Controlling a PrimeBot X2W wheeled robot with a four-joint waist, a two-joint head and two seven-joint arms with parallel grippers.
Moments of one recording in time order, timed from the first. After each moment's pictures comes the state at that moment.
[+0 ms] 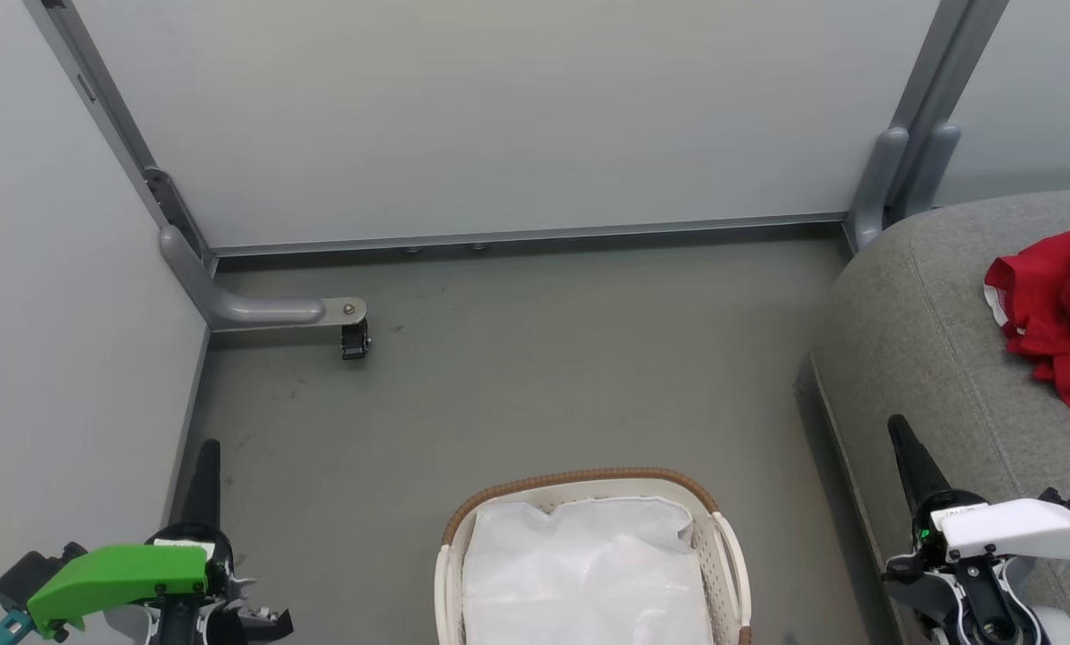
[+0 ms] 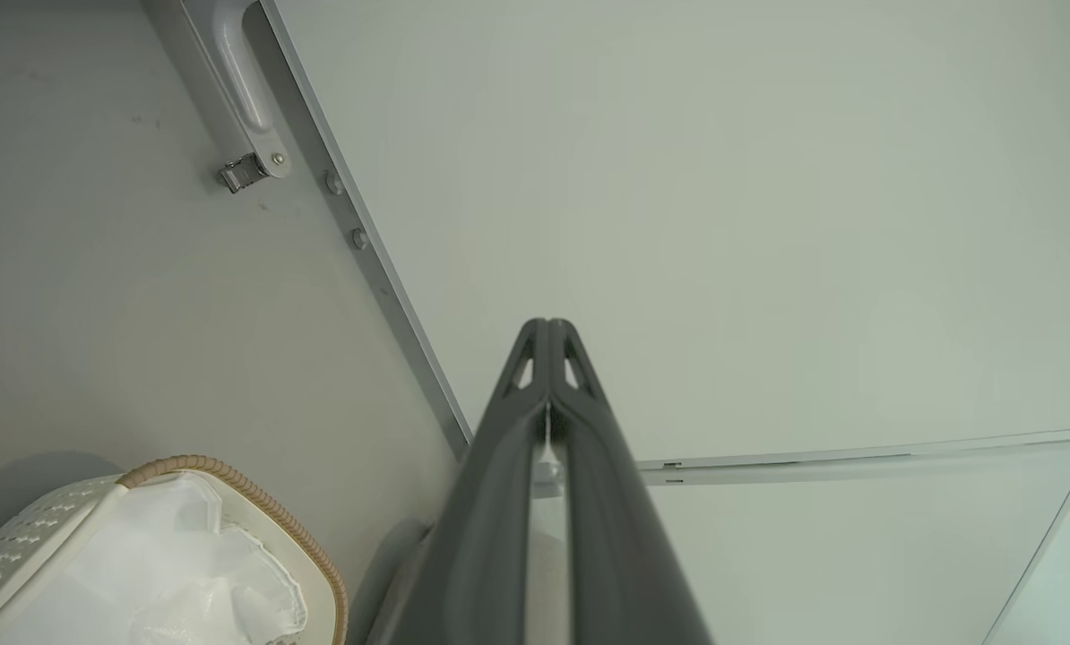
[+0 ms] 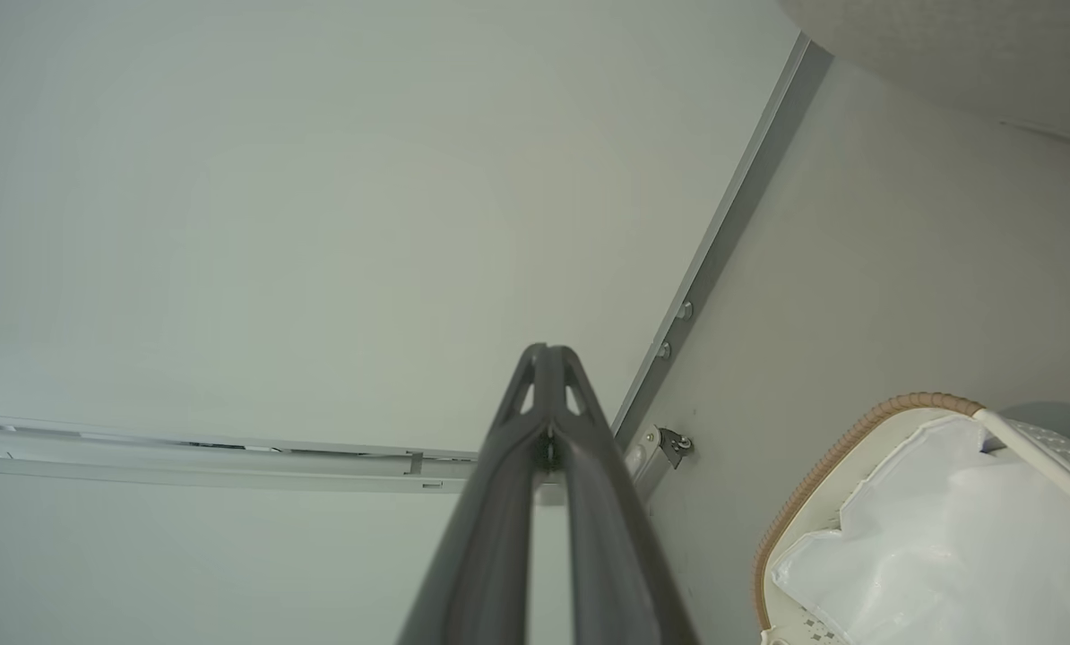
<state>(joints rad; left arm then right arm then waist) -0.08 0.05 0.10 0.27 -1.41 -0.13 0.06 -0.10 -0.05 -0.10 0.27 1.40 0.13 0.06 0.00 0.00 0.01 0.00</state>
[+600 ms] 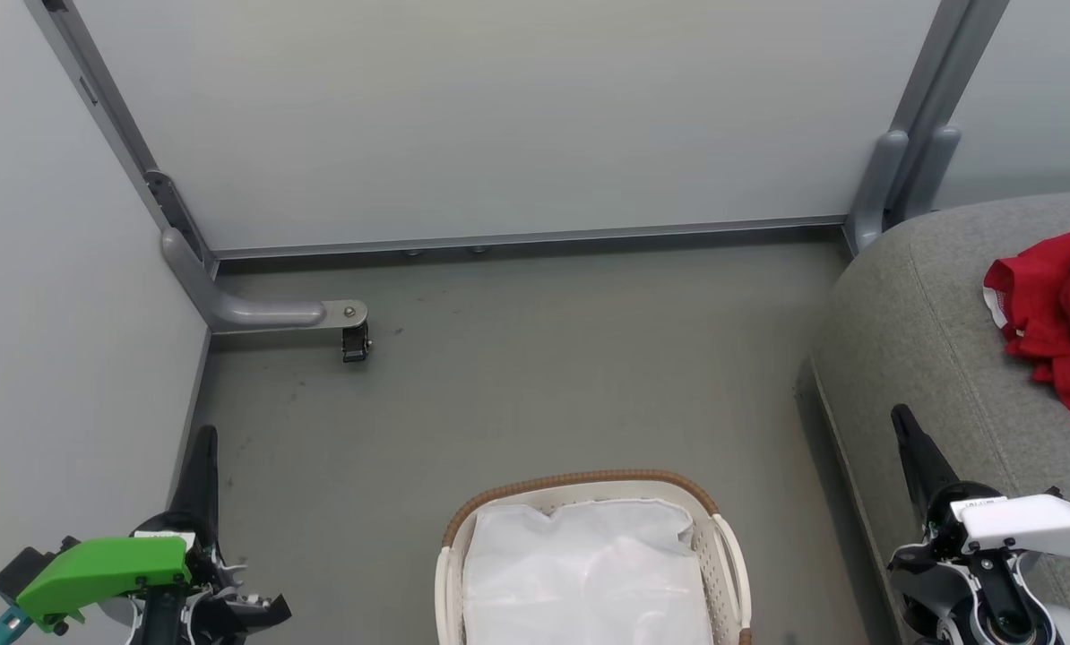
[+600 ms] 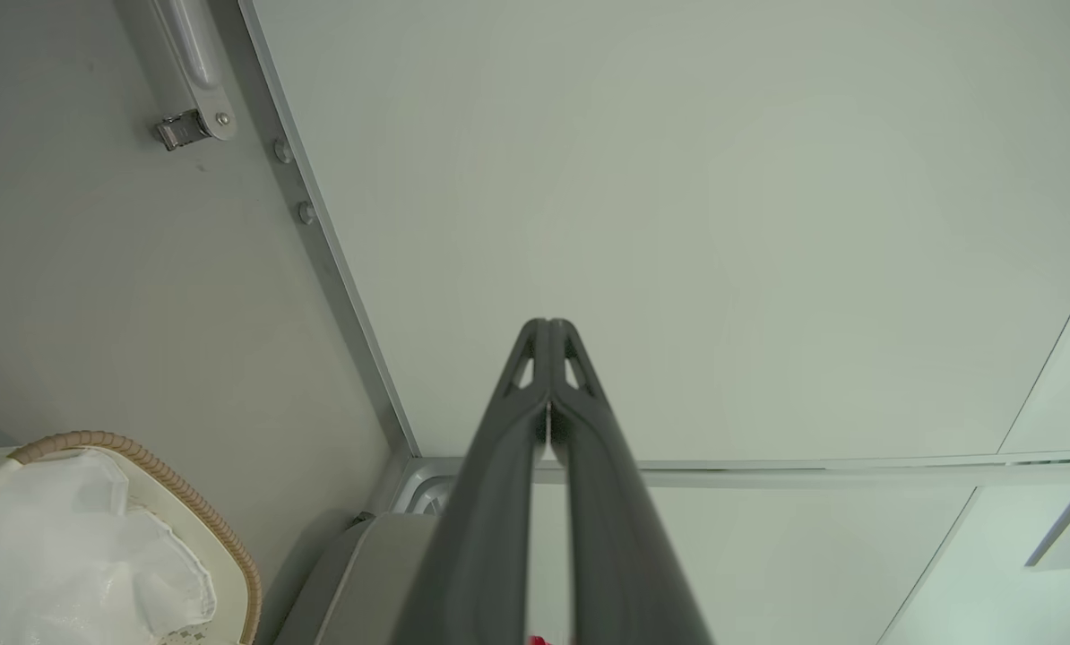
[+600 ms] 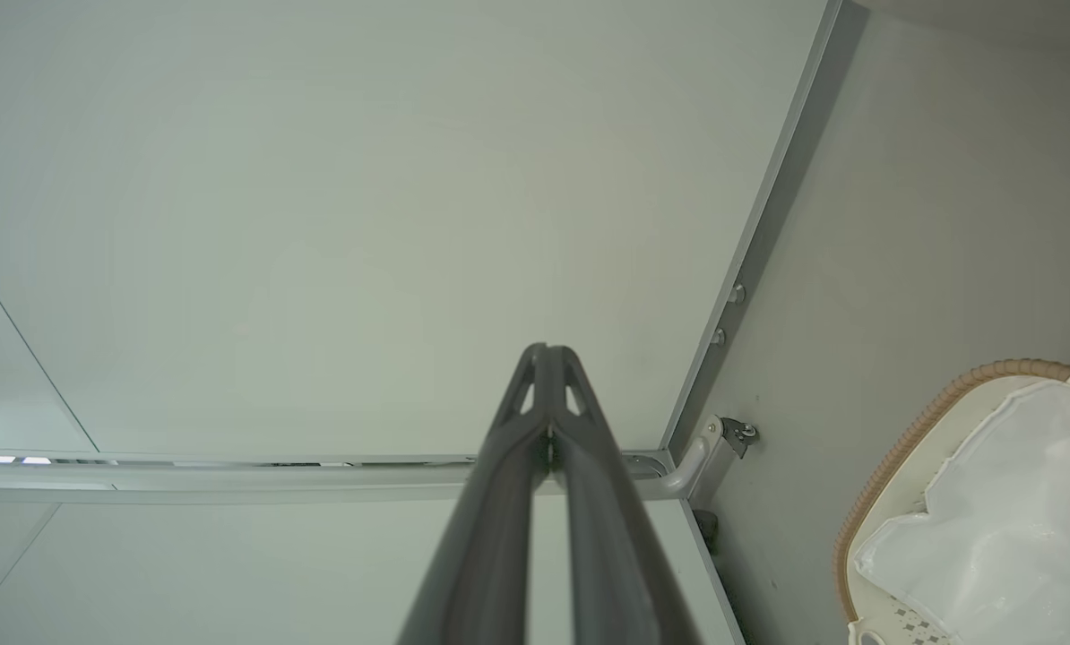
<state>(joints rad) -0.09 0.05 0.11 0.25 -1.55 -0.13 0.10 -0.10 -0.05 -0.11 0.25 1.55 0.13 0.10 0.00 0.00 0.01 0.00</state>
